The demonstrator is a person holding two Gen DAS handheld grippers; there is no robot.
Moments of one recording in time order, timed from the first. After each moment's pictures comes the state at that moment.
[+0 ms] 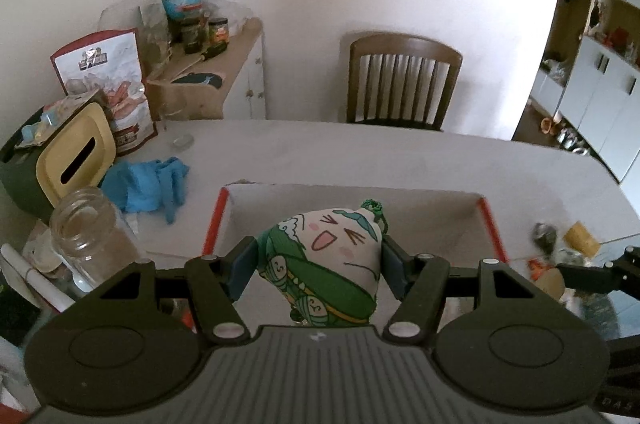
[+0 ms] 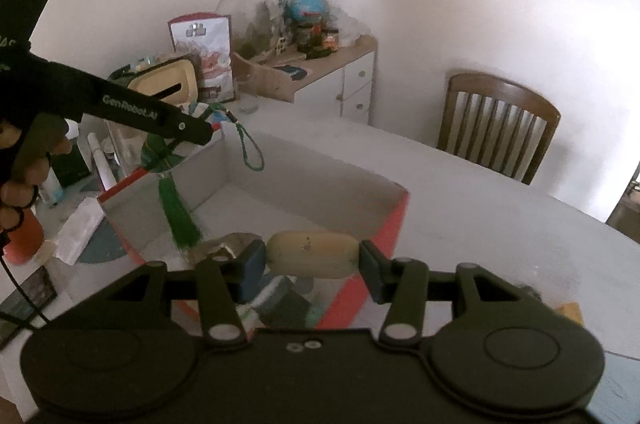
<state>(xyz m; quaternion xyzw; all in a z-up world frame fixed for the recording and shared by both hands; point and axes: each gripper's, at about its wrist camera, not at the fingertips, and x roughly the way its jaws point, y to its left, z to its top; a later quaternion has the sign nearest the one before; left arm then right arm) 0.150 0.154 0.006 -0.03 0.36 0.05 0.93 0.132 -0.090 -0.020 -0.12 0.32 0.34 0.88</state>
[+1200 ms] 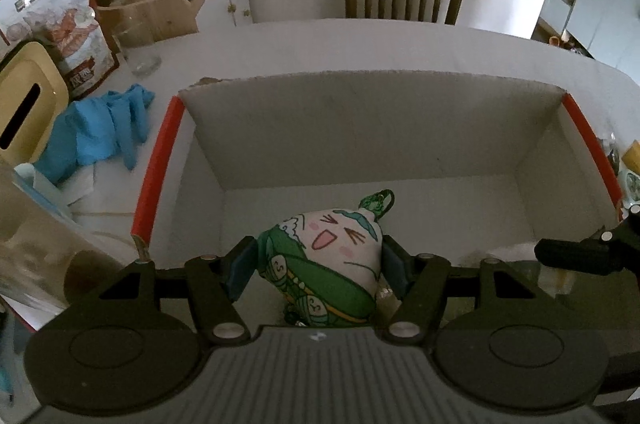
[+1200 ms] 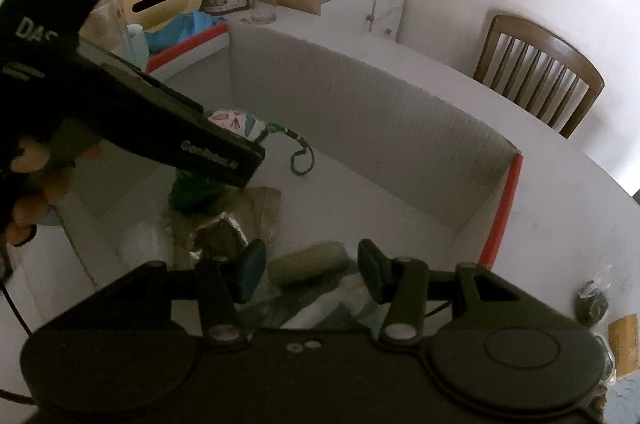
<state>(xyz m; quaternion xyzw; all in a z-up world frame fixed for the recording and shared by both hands) 0.213 0.164 -0.093 0.01 0.48 0.03 0.88 0.172 0.001 -0.092 -0.19 0.41 0.34 0.83</state>
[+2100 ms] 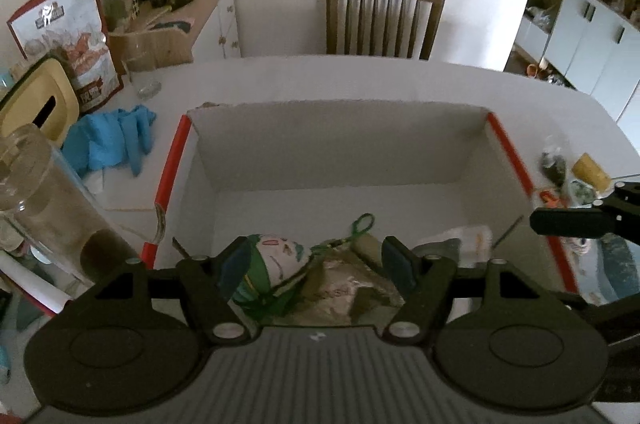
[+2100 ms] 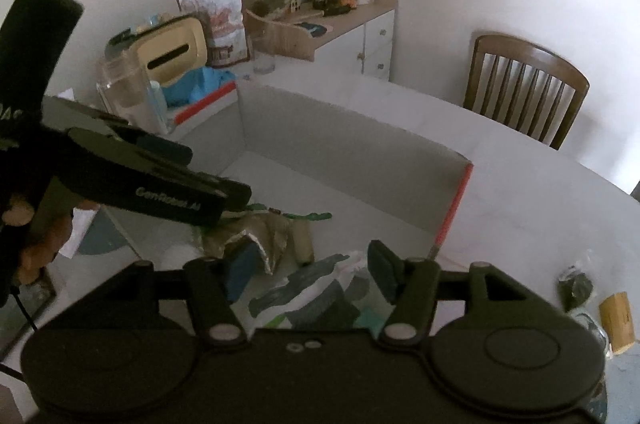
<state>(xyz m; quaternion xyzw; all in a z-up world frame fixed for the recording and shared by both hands) 0.156 0.147 -0.048 -0.01 0.43 0.00 0.91 0.149 -0.043 -0.050 -0.12 0.37 0.35 0.85</state>
